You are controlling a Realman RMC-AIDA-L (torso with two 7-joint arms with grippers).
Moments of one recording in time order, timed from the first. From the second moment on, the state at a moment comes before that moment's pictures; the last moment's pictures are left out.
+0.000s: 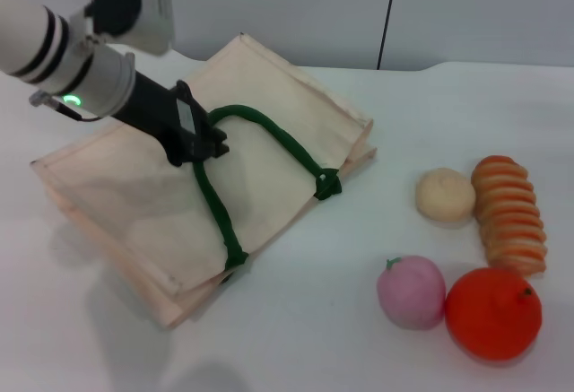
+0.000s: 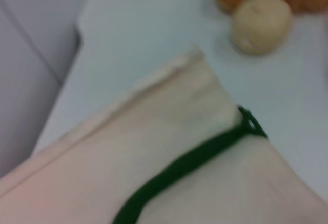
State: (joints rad) left arm -1.21 -2.04 2.86 -0.68 0.28 1.40 -1.10; right arm 0.54 2.02 -0.69 -0.08 2.37 1.19 -2.58
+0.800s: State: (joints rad) left arm -1.20 -2.02 2.86 -0.73 0.17 1.63 -1.70; right arm 0.54 2.02 -0.69 -0.08 2.37 1.19 -2.58
